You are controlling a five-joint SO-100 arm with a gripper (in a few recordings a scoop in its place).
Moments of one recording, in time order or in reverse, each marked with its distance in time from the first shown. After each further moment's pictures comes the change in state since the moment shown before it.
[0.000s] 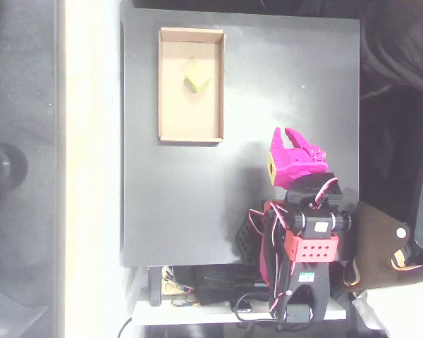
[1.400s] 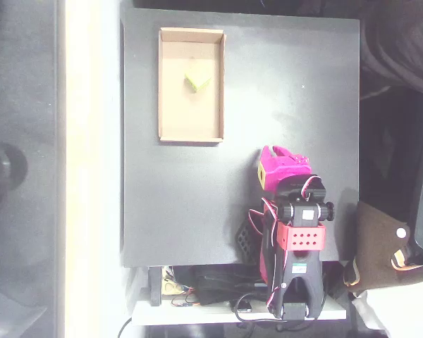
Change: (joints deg) arm -0.4 6.1 16.6 4.2 0.0
